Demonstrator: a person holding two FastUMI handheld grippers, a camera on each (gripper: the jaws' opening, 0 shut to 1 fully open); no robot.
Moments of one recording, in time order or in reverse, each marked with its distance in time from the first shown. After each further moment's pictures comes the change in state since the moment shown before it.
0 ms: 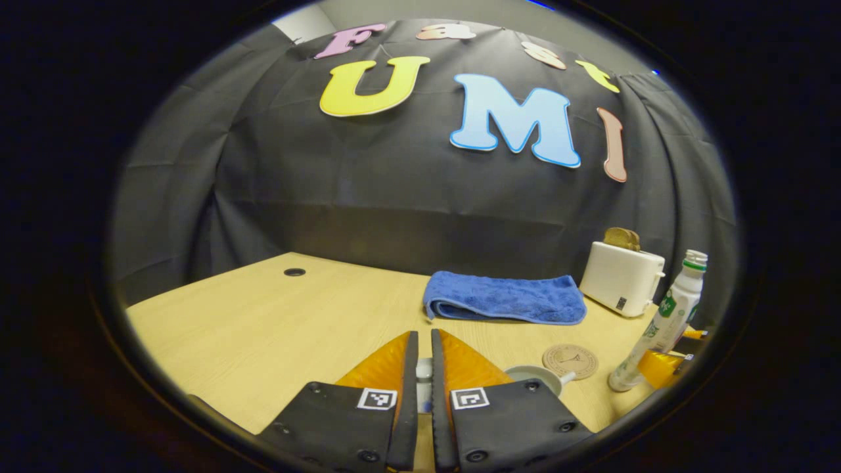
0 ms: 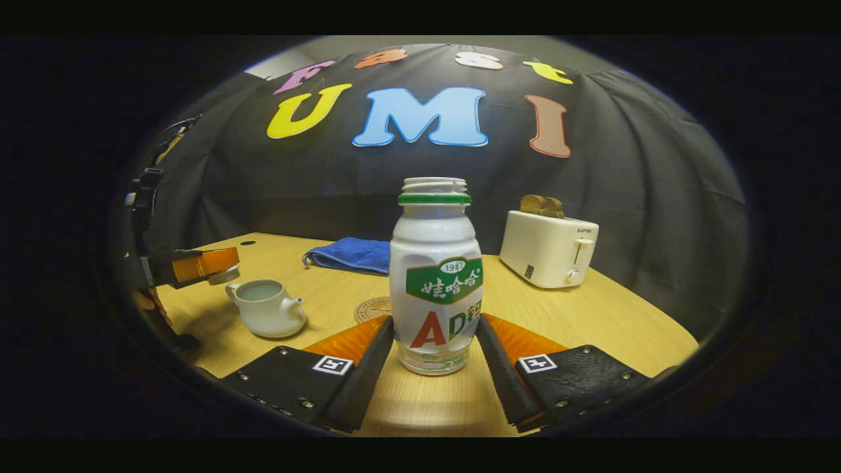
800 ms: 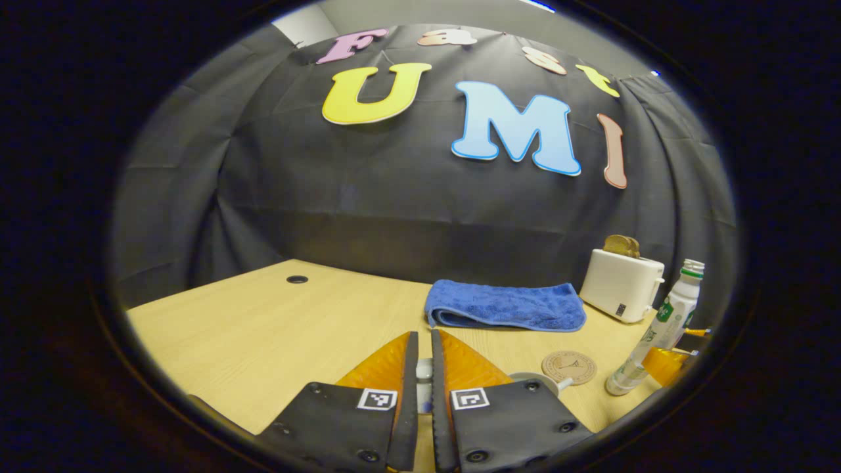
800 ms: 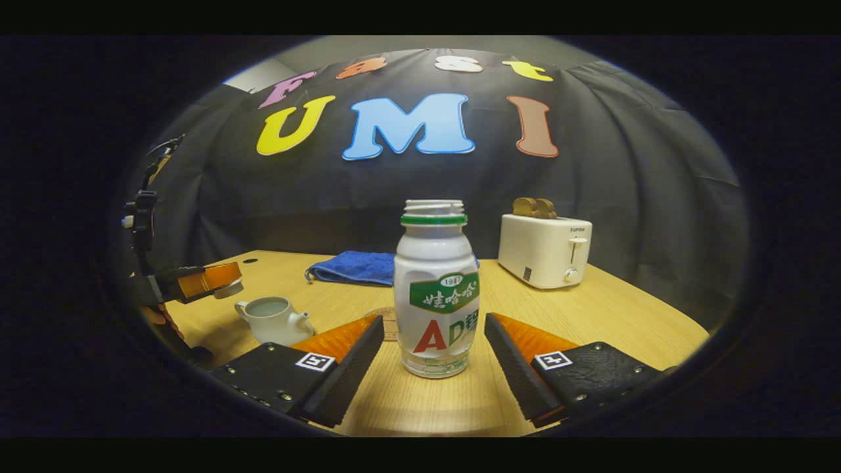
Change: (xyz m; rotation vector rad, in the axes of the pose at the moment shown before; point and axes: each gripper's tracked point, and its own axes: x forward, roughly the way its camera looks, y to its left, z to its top) left arm -0.003 -0.002 0.007 -0.006 -0.022 -0.001; right arm -0.003 0.000 0.005 0.103 -0.020 0.020
